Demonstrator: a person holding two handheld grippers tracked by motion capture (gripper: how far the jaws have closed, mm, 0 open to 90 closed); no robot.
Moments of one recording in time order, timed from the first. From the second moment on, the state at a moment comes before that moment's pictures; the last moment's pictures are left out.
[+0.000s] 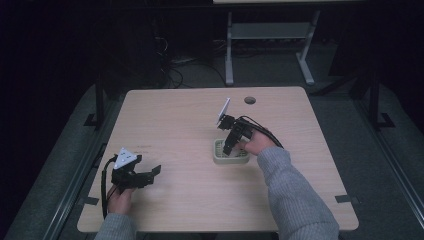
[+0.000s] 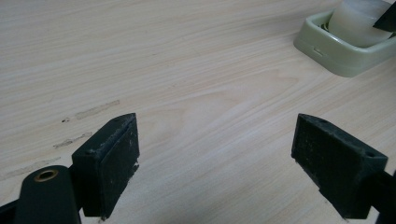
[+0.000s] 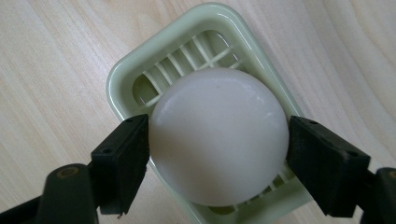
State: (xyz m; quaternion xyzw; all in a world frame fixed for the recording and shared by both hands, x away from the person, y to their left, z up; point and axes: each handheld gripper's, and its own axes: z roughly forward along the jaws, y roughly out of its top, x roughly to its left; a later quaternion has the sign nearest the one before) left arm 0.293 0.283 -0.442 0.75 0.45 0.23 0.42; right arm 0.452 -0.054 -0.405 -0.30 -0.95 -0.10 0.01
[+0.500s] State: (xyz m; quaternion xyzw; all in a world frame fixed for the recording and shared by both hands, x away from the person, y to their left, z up) left arm 0.293 0.282 -0.441 0.75 0.45 0.23 0.42; right arm 0.446 -0.069 -0.392 -0.31 -0.94 -0.12 0.01
